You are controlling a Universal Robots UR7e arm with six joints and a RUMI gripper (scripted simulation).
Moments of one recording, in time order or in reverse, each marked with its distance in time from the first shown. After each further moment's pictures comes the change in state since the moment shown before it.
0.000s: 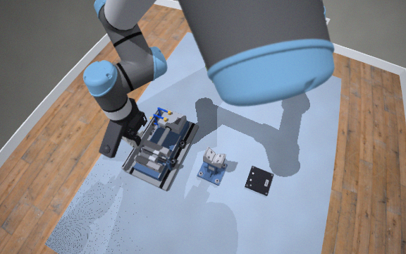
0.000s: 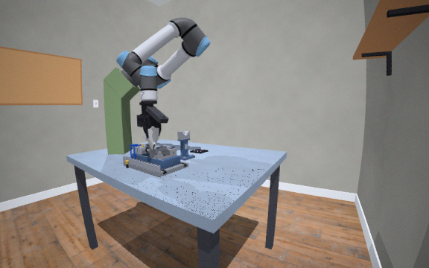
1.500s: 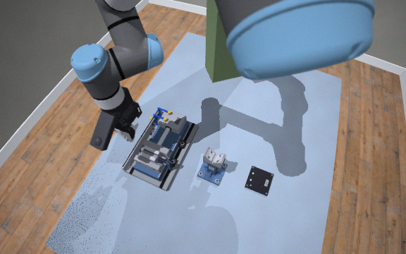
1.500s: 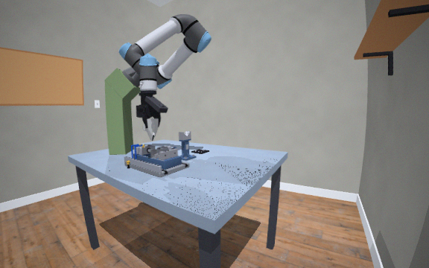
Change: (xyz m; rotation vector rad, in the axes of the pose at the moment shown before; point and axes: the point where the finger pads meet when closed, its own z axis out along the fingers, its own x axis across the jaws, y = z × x) arm 0.008 0.000 -0.046 0.000 0.000 0.000
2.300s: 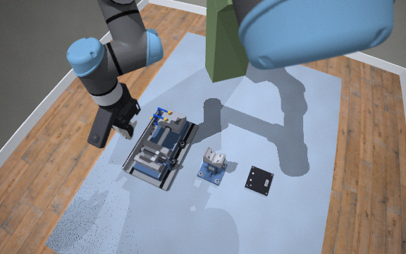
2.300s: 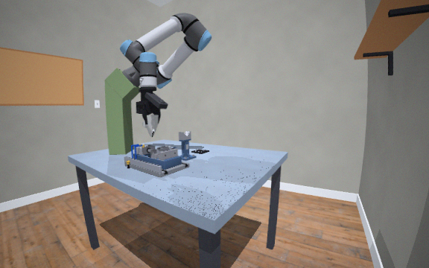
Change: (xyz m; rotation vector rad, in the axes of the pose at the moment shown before) arm 0.000 0.000 -0.016 -0.001 0.000 0.000
